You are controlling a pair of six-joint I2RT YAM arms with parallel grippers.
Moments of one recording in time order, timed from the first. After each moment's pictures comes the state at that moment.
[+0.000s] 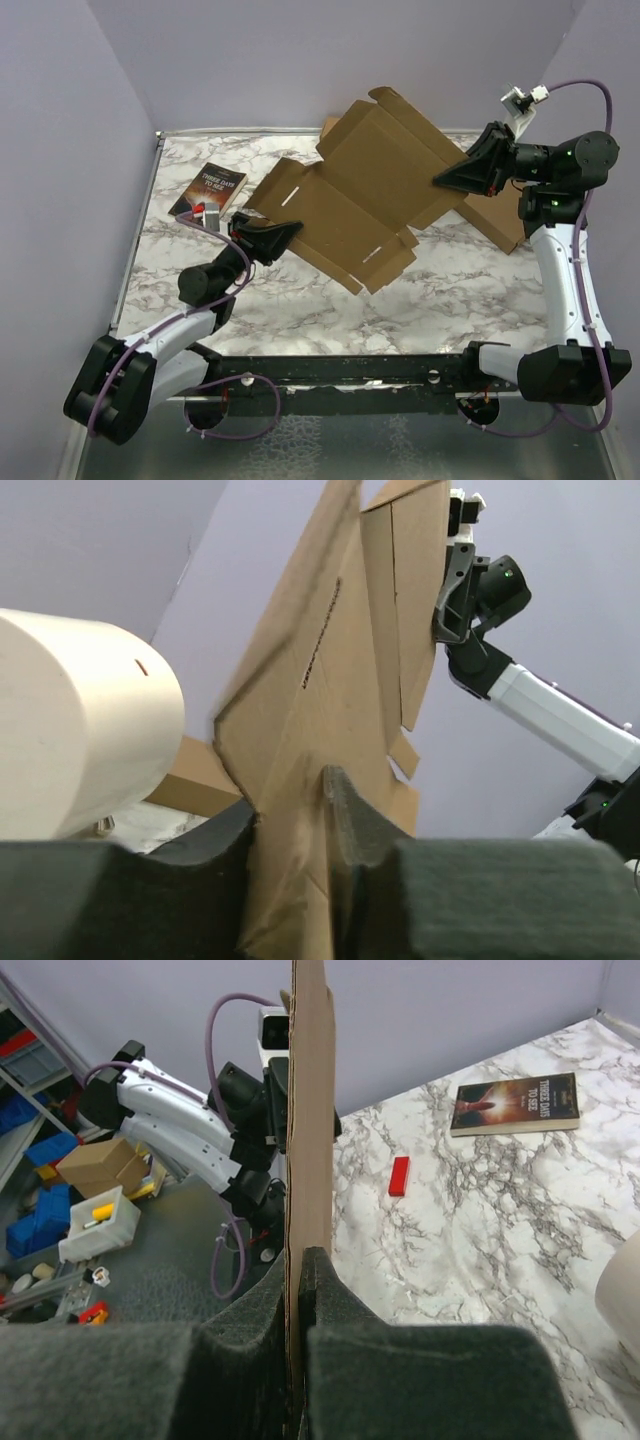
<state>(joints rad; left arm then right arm) -0.44 1.04 0.28 1.41 0.42 -0.94 -0.09 1.21 1.30 0.47 -1.54 0.92</state>
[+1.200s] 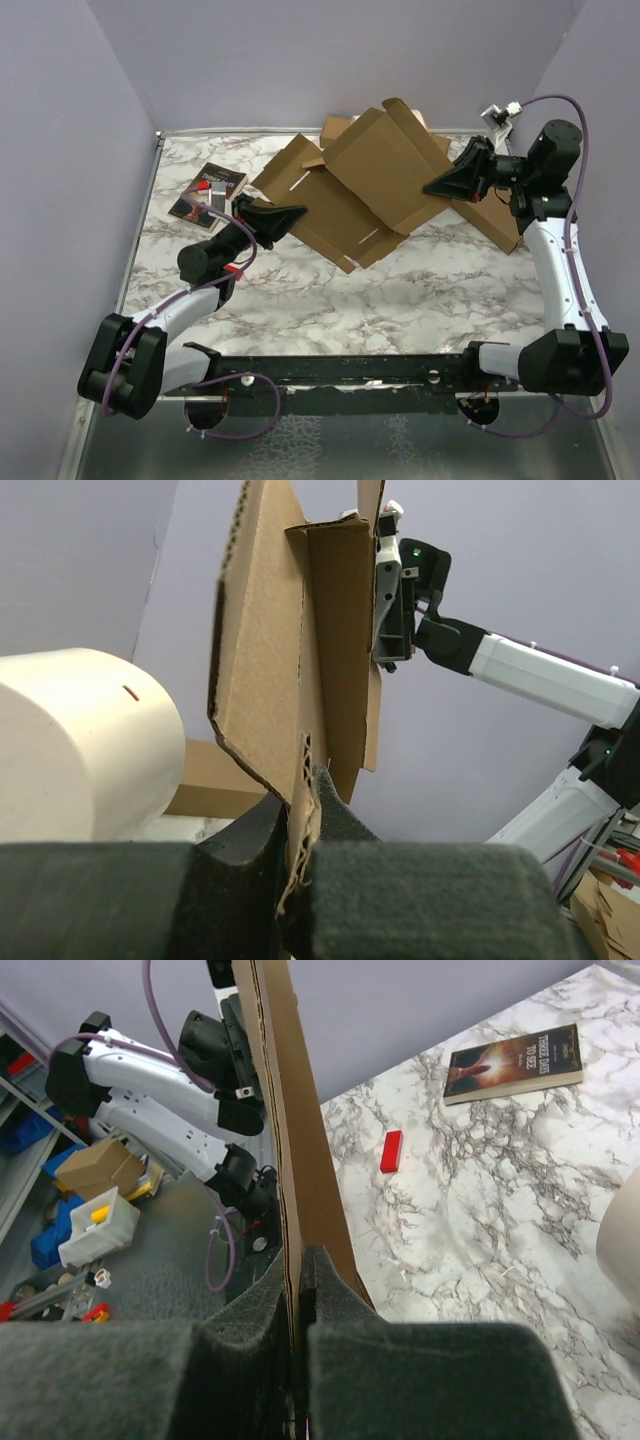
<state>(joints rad) -0.35 1.18 0.45 1.46 0.63 -0.92 -0.07 1.25 1.25 0.03 -1.53 0.46</state>
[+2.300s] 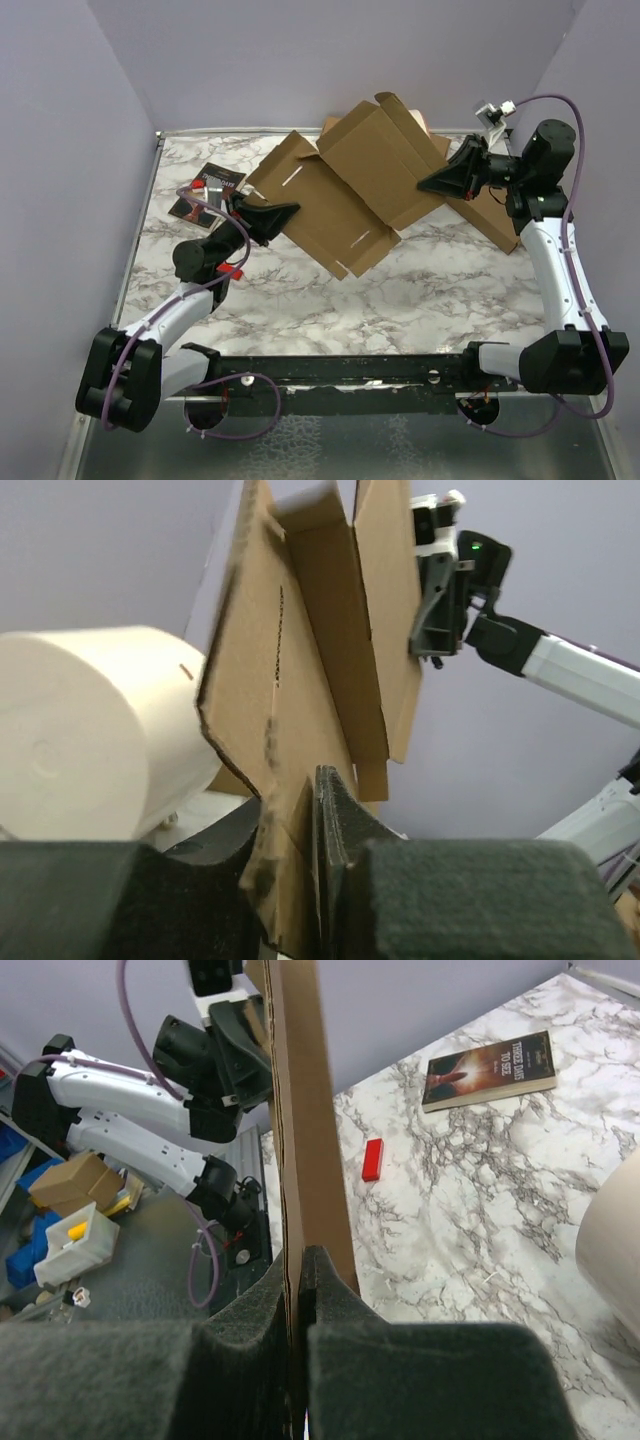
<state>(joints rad) -0.31 1.13 0.46 1.32 0.63 -0.88 -0.04 1.27 1.25 -0.02 -1.44 0.41</state>
